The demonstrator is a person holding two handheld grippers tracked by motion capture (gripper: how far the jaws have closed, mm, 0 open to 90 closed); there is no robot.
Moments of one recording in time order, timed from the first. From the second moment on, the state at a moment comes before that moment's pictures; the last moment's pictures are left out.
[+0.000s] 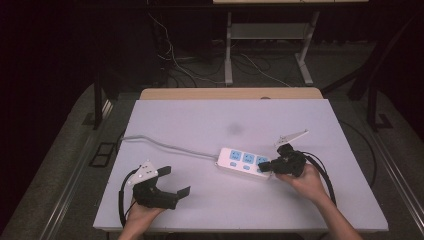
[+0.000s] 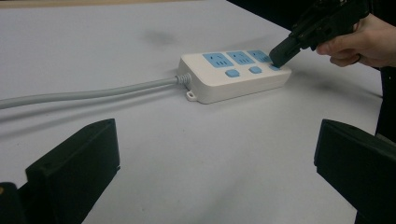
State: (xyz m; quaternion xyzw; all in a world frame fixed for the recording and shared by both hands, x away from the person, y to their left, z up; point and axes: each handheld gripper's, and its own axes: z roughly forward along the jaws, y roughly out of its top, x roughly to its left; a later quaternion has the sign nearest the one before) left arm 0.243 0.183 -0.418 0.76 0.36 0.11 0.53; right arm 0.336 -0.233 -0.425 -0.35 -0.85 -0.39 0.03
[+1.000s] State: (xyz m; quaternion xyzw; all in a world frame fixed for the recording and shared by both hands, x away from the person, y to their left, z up) left arm 0.244 0.184 -0.419 0.76 0.36 0.10 0.53; right arm 0.336 -0.236 -0.416 -0.35 -0.86 -0.37 0.02
